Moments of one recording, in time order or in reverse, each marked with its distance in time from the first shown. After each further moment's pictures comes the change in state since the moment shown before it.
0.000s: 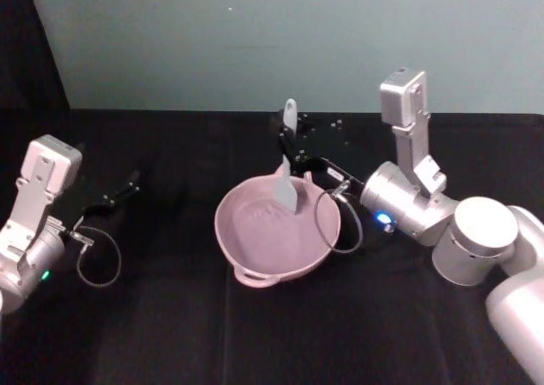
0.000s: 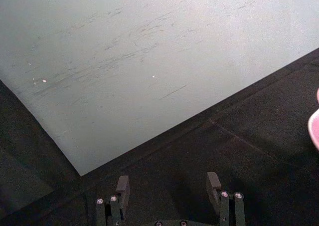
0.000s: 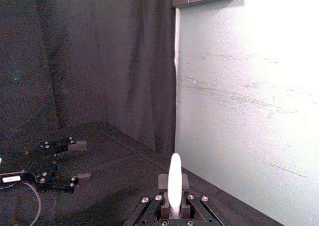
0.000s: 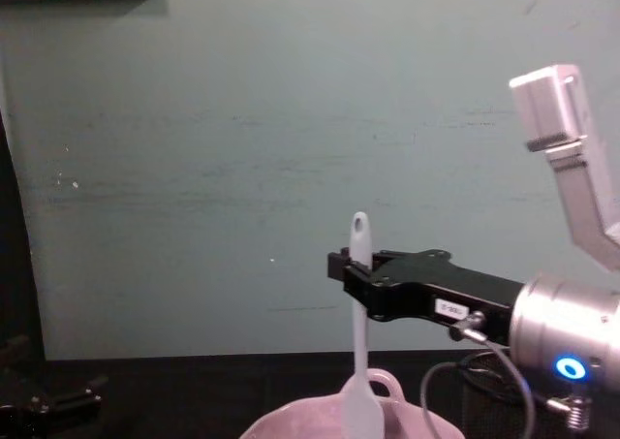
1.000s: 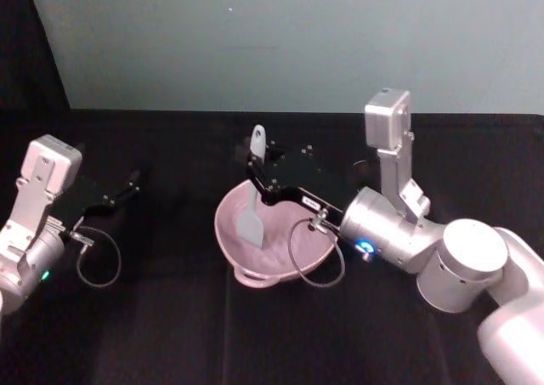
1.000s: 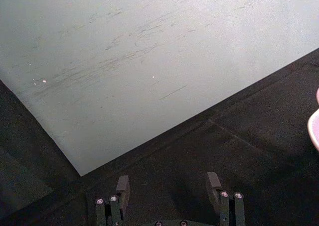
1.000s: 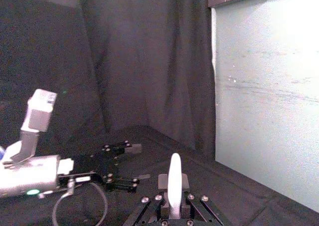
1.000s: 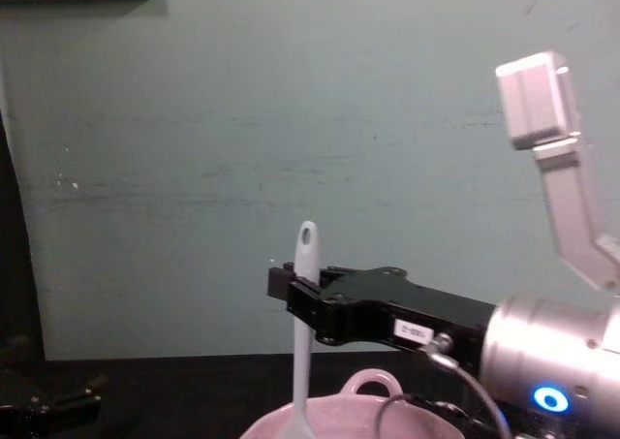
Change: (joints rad) left arm 0.000 0.000 0.000 0.000 0.000 0.000 0.000; right arm -0.087 0.025 -0.043 -0.150 0.075 0.068 0.046
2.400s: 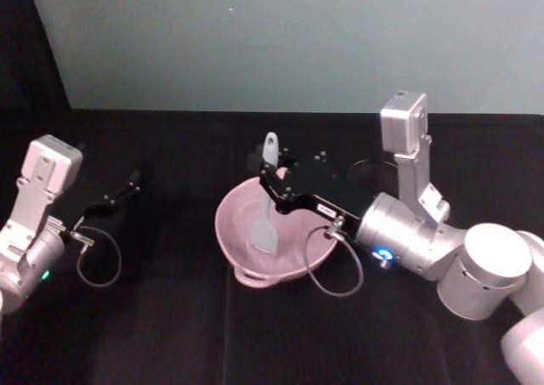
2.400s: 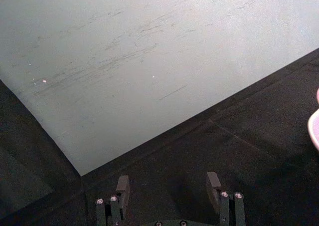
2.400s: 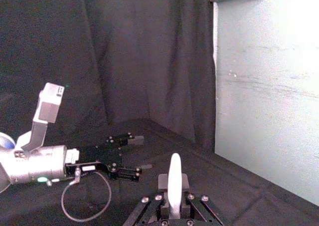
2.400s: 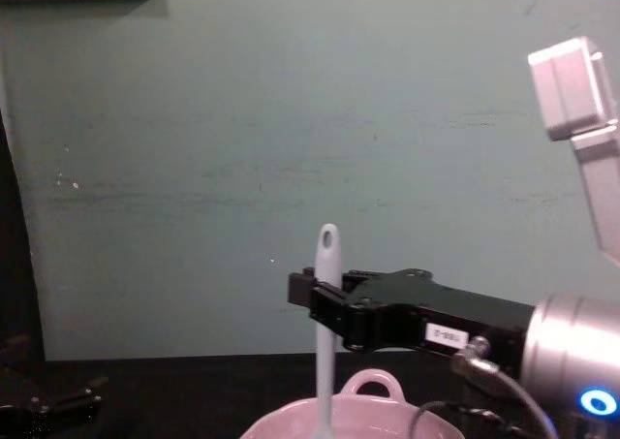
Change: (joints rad) left arm 0.000 0.000 0.000 0.000 0.000 0.000 0.000; right arm -0.042 0.057 0.018 -0.088 0.003 0.051 0.004
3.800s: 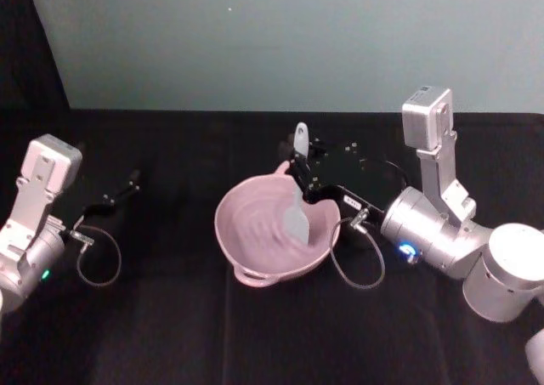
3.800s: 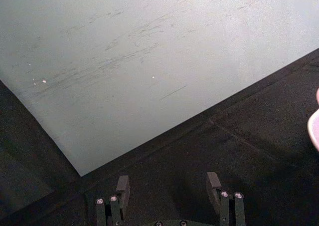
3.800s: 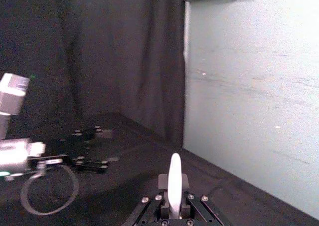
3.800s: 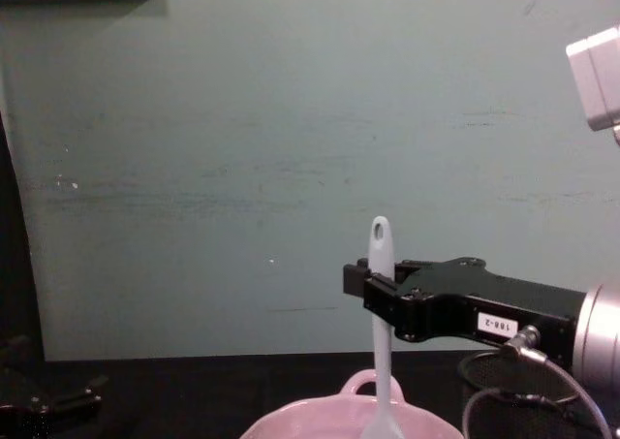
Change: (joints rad) left arm 0.000 0.000 0.000 0.000 0.000 0.000 0.000; right arm -0.048 0.016 0.073 -0.059 -0.085 0.025 -0.070
